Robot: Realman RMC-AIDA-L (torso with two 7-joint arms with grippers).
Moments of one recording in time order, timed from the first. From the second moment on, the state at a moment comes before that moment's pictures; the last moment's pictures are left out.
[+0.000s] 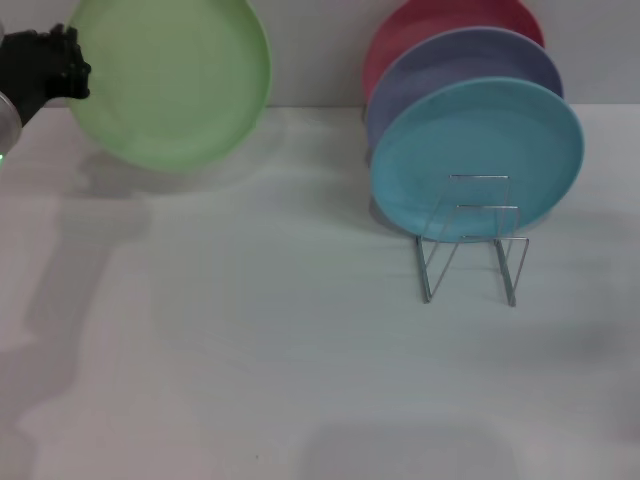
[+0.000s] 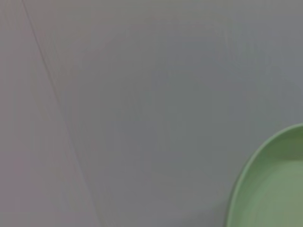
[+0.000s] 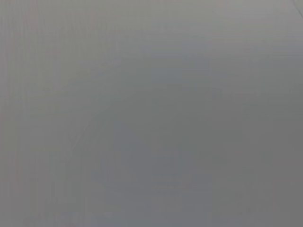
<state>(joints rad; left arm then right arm) -0.28 -2.06 -1.55 -1.22 2.12 -0.04 1.02 0.49 2.07 0.95 0.09 -1.86 -1.45 0.23</state>
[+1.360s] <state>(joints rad) -0.23 -2.02 -1.30 -0.82 2.88 0.81 -0.27 0.49 2.07 0.94 0.08 -1.86 -1.43 0.23</state>
